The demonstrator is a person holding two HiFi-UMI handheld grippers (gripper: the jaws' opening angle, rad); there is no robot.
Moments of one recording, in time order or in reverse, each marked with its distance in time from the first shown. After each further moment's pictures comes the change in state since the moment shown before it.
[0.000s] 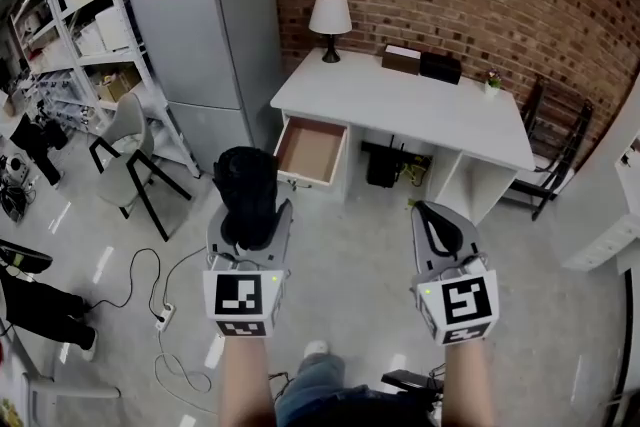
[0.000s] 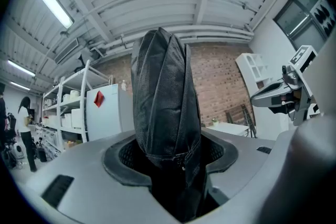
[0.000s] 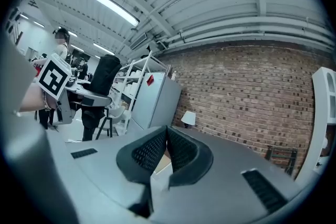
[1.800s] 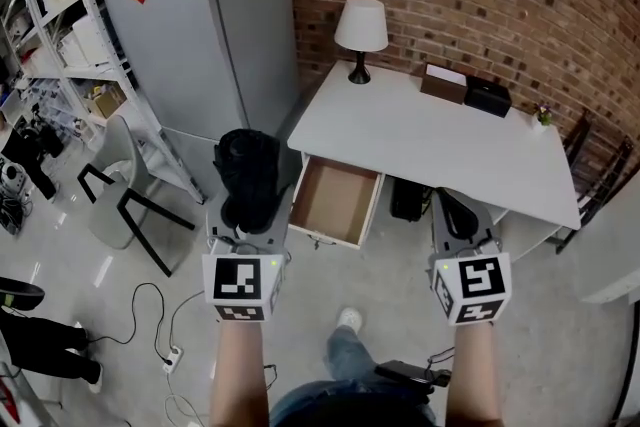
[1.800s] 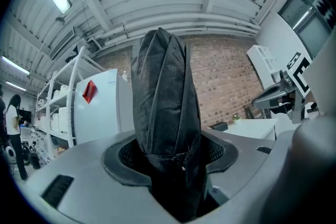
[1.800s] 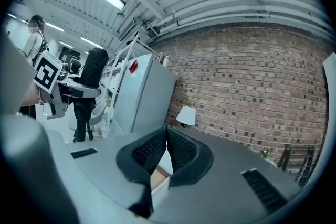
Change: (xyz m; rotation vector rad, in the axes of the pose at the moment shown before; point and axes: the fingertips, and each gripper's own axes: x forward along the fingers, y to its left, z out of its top) left arm 0.276 0.174 -0.053 0.016 -0.036 0.006; right arm 0.327 -0.062 -0.032 0.056 0.052 -0.059
